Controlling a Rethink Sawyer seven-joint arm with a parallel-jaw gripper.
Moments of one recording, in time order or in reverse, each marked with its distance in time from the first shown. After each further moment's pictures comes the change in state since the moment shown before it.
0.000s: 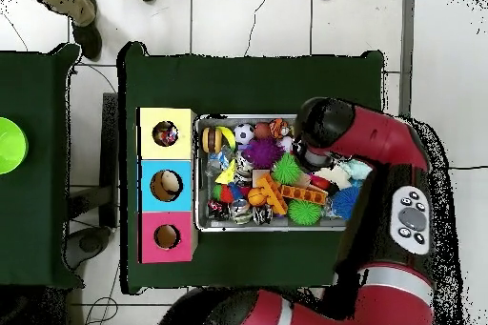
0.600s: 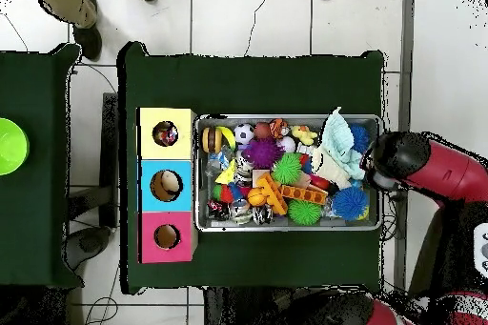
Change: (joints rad) arm -0.222 0.010 0.026 0.000 -0.144 -0.209 0.000
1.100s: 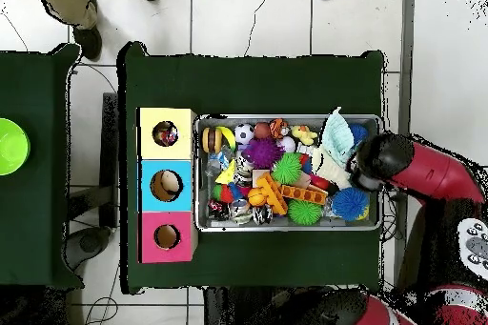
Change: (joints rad) arm 0.019 0.004 0.032 0.045 0.000 0.002 0.000
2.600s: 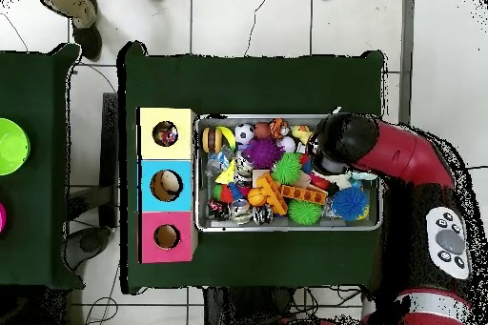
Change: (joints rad) arm 0.093 -0.107 0.074 0.067 0.082 0.045 0.000
